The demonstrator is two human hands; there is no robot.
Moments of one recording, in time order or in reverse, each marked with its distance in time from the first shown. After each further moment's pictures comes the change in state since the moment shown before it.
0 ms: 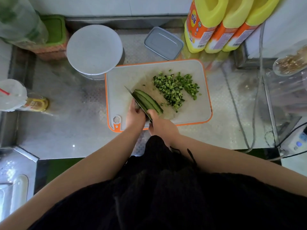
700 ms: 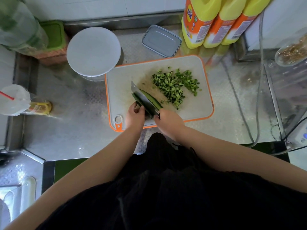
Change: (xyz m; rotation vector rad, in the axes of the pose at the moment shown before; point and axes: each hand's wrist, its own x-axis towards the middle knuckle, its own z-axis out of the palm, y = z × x) left_hand -0.014 0.003 -0.003 -0.078 0.027 -0.024; right_hand 0.008 0.015 -0.013 0.073 0.035 0.101
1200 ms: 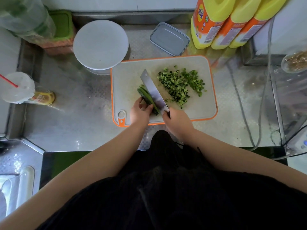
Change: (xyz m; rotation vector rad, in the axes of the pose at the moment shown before) left_hand -0.006 0.007 0.000 0.017 0.013 0.003; right_hand -0.019 0.003 -0.009 0.102 0.095 -0.015
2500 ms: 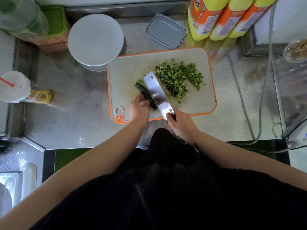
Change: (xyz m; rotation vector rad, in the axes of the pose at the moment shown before) left_hand 0.020 -0.023 0.015 0.050 0.030 0.073; right_hand -0.013 0.036 0.006 0.183 -0.027 0.064
